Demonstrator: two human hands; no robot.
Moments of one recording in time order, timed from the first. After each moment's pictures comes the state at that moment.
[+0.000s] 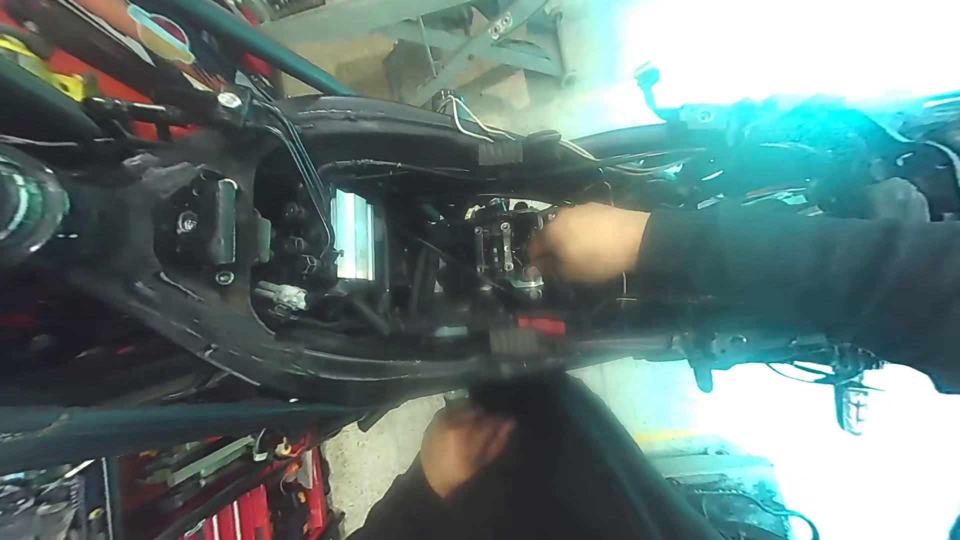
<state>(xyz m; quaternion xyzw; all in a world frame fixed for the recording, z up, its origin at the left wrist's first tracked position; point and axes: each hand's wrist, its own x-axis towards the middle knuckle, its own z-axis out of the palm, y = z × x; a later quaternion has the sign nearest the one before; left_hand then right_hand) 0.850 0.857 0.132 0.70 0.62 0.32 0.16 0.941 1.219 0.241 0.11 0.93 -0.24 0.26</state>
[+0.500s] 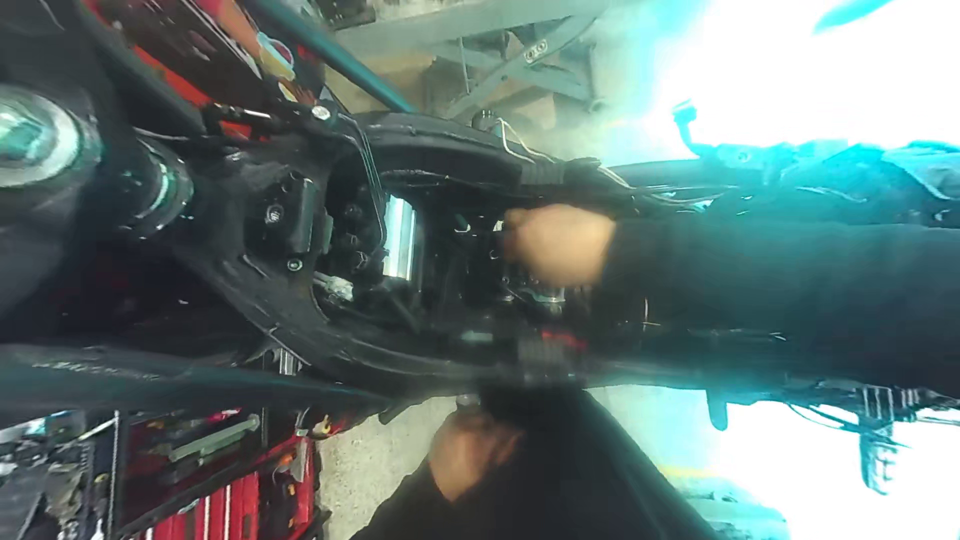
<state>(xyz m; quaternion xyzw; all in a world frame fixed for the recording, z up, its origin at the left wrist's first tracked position) 0.849 0.856 0.133 0.70 0.62 0.33 0.15 0.886 1.198 0.256 0.06 0.97 -0.20 0.14</state>
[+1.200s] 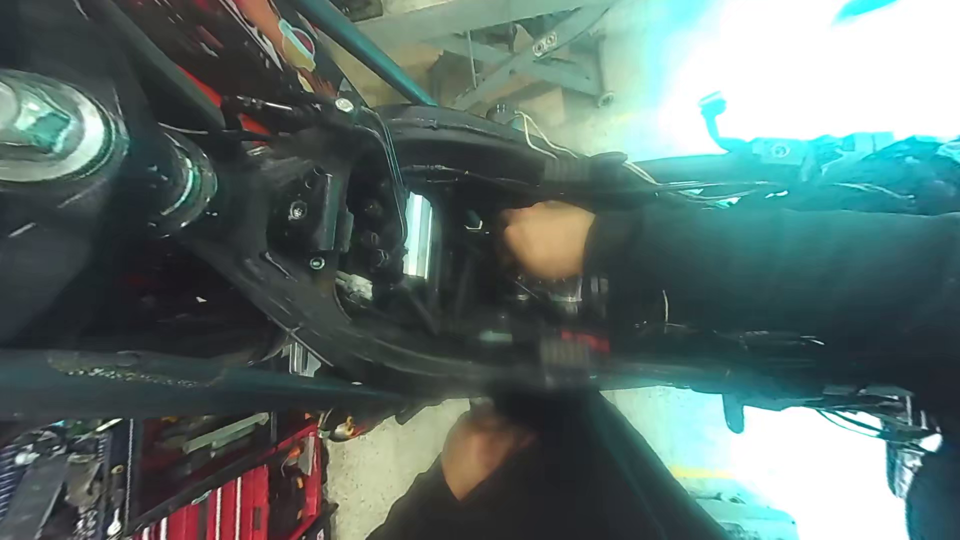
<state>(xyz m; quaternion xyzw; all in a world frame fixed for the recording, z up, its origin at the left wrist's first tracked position) 0.842 0.852 0.129 0.70 0.60 0.36 0.17 0.850 1.192 0.252 0.07 0.96 -0.17 0.22</state>
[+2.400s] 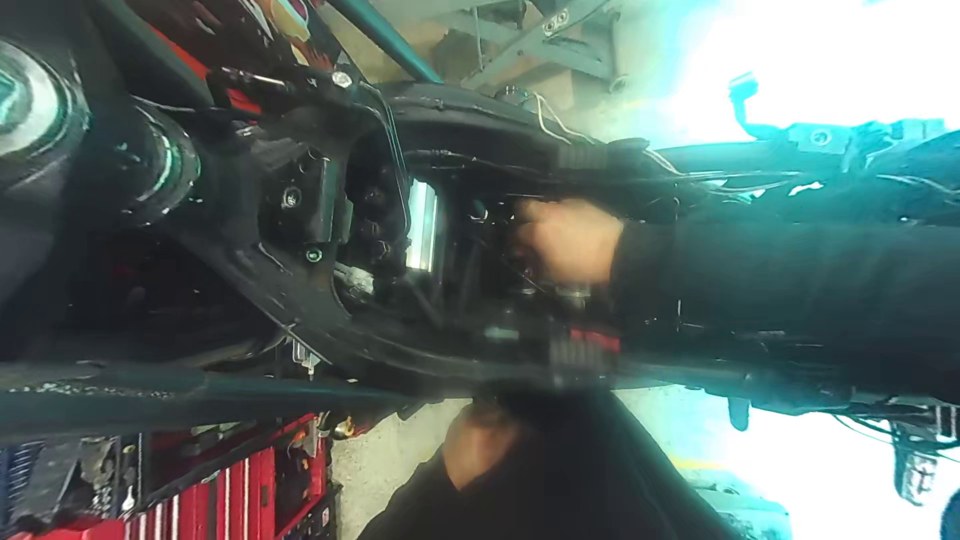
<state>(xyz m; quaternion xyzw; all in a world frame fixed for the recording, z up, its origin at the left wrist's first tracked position) 0.839 0.852 0.125 0.70 0.59 0.37 0.16 0.873 1.190 0.227 0.06 0.97 -0.19 0.10</state>
